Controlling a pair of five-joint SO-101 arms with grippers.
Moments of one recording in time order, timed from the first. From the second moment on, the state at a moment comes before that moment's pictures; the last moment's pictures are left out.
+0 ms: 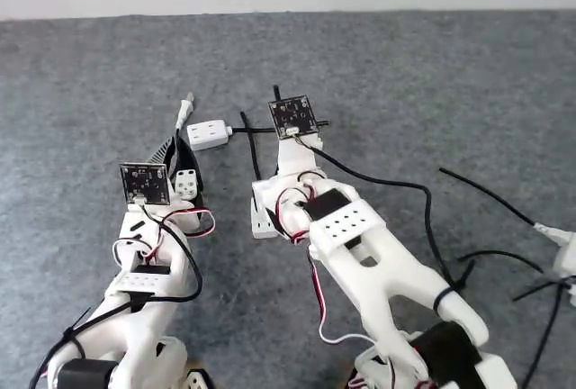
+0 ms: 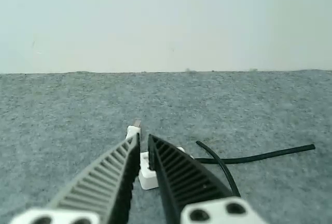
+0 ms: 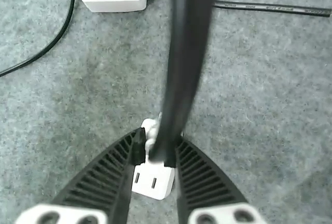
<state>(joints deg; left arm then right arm) -1.7 -23.7 85.2 -35.9 6.8 -33.1 -12.5 41.2 33.8 -16.4</state>
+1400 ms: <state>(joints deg) -2.1 -23.7 85.7 -35.9 6.8 -32.7 -6.1 38.2 36.1 -7.8</state>
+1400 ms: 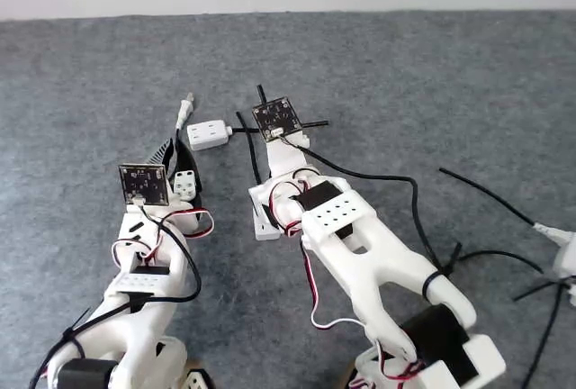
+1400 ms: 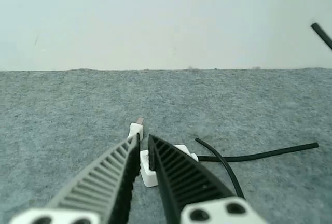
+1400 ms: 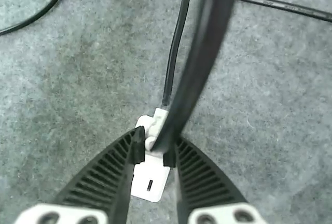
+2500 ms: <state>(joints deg) -3.7 -23.7 86.8 -35.9 6.8 -35.6 10.3 15.9 59.5 8.4</state>
